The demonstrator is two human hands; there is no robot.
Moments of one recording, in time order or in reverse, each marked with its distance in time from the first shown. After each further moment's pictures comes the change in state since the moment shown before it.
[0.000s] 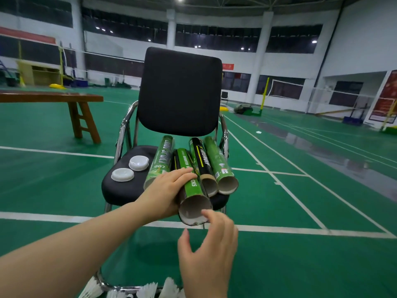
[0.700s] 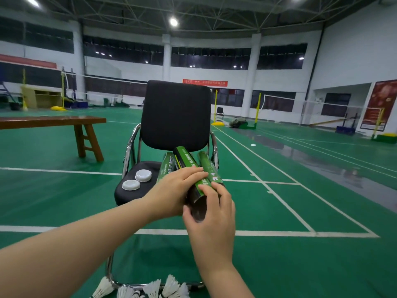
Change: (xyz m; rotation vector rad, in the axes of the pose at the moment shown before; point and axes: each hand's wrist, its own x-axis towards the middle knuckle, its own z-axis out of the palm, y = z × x) left_hand -0.019 0.110 -0.095 0.066 0.029 0.148; right_hand 0.023 -0.052 -0.086 0.001 0.075 -0.112
